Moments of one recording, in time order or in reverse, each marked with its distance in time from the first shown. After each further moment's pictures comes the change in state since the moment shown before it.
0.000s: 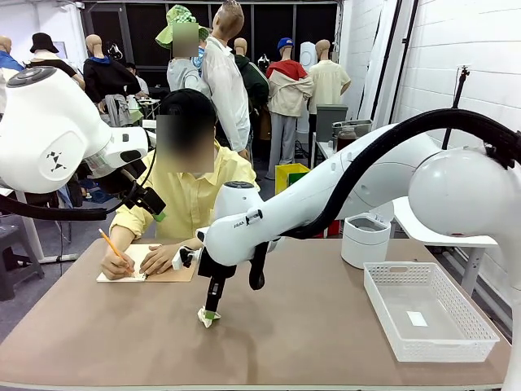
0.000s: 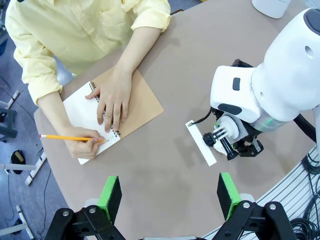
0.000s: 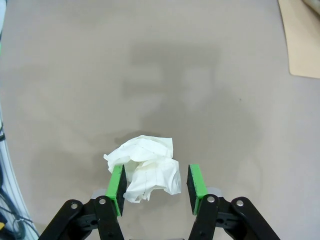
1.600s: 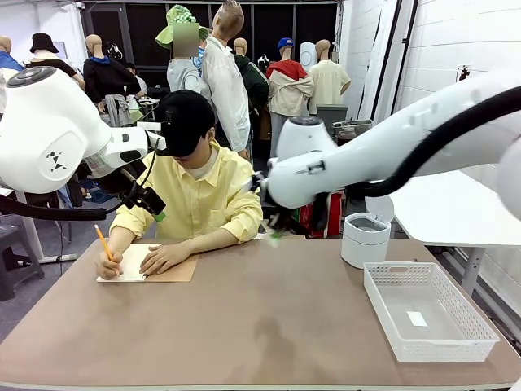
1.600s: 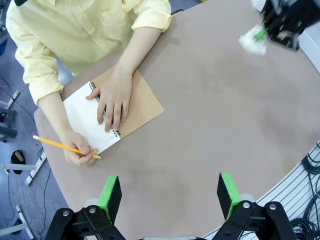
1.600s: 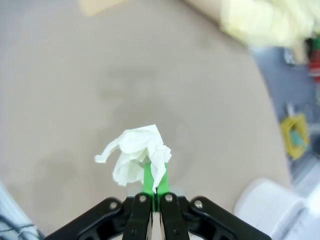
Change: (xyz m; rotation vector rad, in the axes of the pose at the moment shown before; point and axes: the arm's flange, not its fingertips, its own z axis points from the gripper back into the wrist) left arm 0.000 0.000 0.000 0.000 0.000 0.001; right arm -0.122 -0.070 0.185 -0.376 -0.006 -0.451
